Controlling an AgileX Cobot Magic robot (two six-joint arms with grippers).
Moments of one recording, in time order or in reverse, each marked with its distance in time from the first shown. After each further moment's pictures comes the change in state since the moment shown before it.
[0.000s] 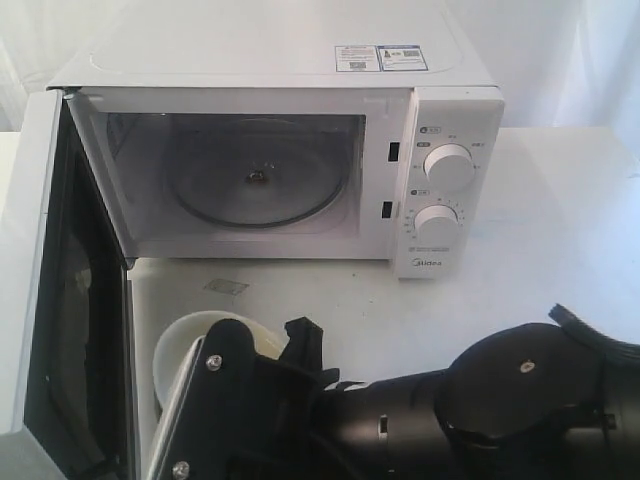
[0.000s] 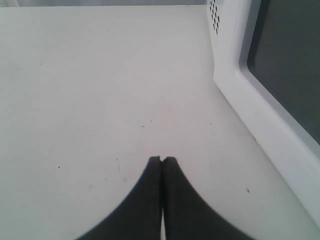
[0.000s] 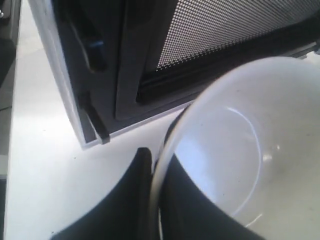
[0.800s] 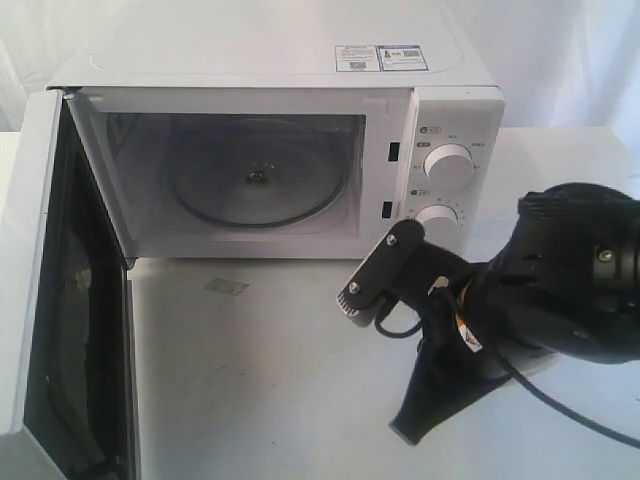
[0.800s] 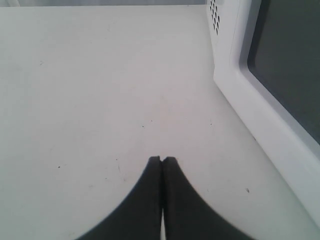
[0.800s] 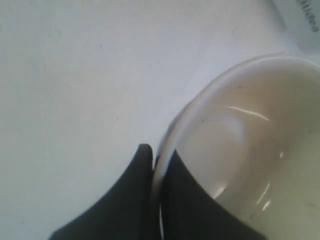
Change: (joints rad) left arm 0.000 0.000 0.000 0.000 0.000 0.000; right arm -0.293 -0.024 -0.114 -2.088 0.567 2.189
